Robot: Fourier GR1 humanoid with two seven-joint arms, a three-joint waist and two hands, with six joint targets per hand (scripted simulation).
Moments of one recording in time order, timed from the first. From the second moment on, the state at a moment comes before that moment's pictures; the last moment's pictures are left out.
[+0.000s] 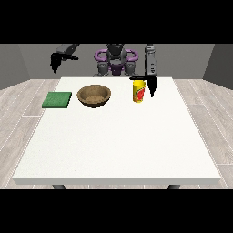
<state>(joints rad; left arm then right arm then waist) -0.34 0.05 0.22 -1.01 0.03 0.05 -0.64 -0.12 -0.24 -0.23 -1.54 -0.21 0.28 -0.20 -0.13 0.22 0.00</state>
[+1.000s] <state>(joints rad) -0.47 0.09 0.24 -0.67 -0.07 0.27 -0.95 -0.18 -0.28 -0.25 -1.49 -0.22 0.33 -0.25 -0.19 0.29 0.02</state>
